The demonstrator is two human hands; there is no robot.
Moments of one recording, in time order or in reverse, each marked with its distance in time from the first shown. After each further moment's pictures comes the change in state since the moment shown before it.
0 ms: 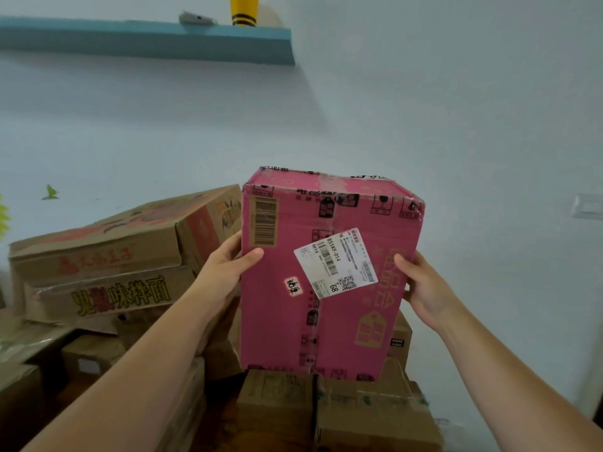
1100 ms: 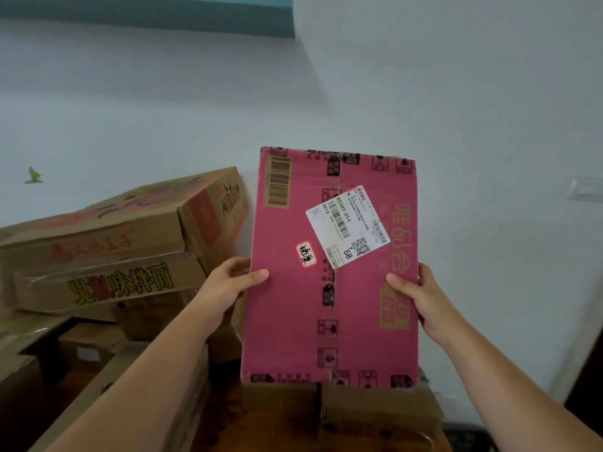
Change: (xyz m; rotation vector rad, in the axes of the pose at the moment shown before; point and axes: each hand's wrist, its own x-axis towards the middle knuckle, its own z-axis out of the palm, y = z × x) left_hand -0.014 -0.037 -0.025 0.059 0.004 -0.288; right_hand -0.020 0.036 0.008 0.009 0.138 0.176
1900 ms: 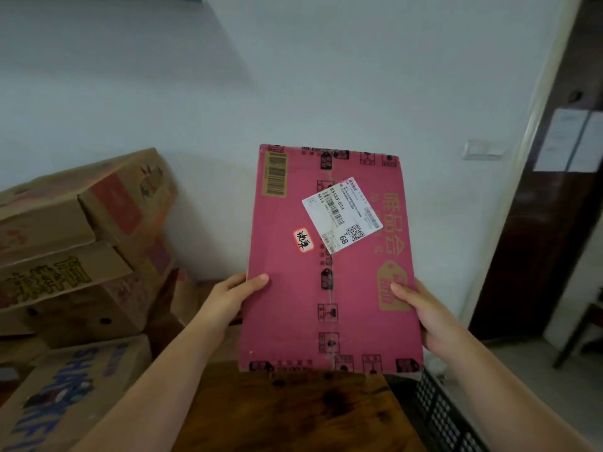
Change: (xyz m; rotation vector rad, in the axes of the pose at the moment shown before) left_hand -0.037 -0.042 0.091 0.034 -0.197 -0.141; right_hand -0.103 0.028 -0.100 0.130 0.101 0.118
